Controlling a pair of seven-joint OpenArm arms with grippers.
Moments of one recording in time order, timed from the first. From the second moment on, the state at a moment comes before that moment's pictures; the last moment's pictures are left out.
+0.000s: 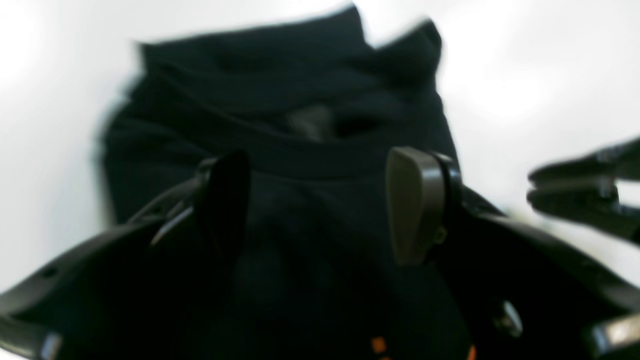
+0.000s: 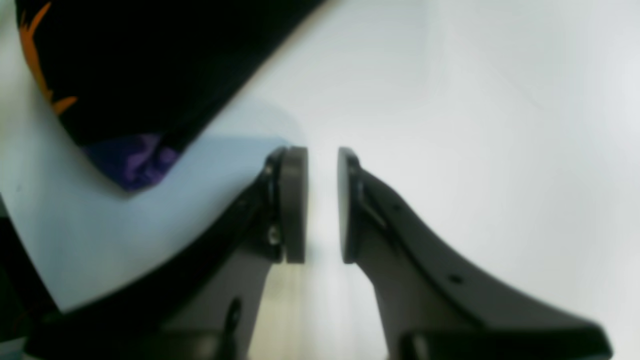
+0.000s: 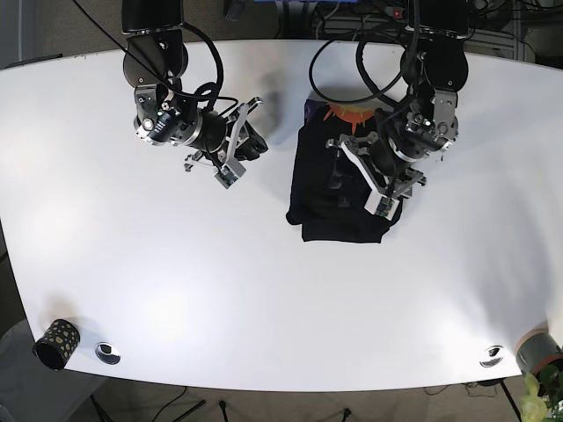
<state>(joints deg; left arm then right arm) 5.1 -3.9 4.6 98.6 -15.3 -15.8 43.5 -5.6 7.9 -1.7 93.1 18.4 39.6 -47.0</state>
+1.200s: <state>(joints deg) -3.7 -28.7 -19.4 57.1 -8.9 -31.7 22.6 -4.9 8.0 -1.1 98.1 18.4 39.7 -47.2</state>
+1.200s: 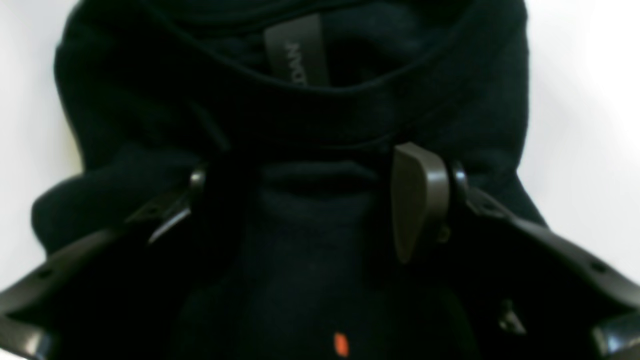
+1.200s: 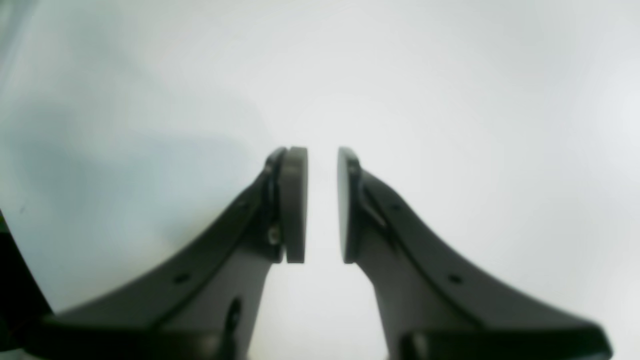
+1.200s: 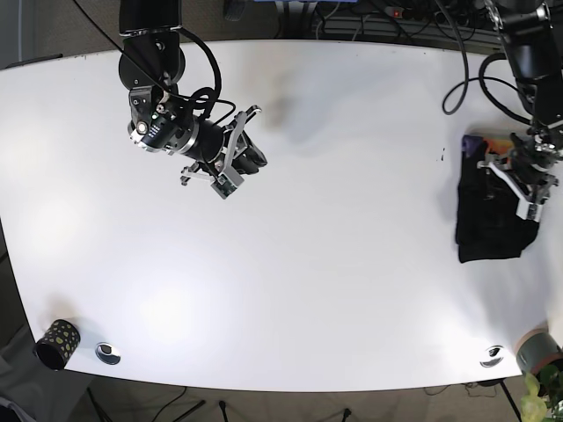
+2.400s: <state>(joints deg) -6.2 -31.3 -33.0 66.0 -0.7 -40.4 28.3 -3.7 9.2 8.9 102.7 11.6 39.7 -40.3</state>
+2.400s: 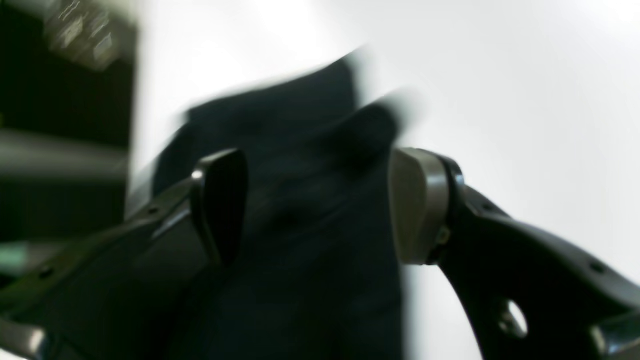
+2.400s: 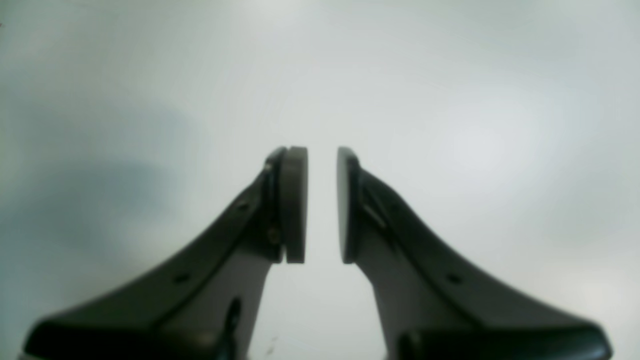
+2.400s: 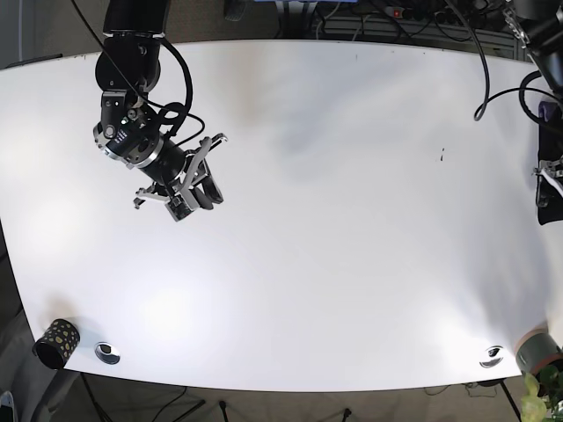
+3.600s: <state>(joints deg) 30.9 -5.3 -15.4 100.8 -1.1 -10.0 3.1 -21.2 11.5 14.6 93.3 -2.6 23.9 -1.5</state>
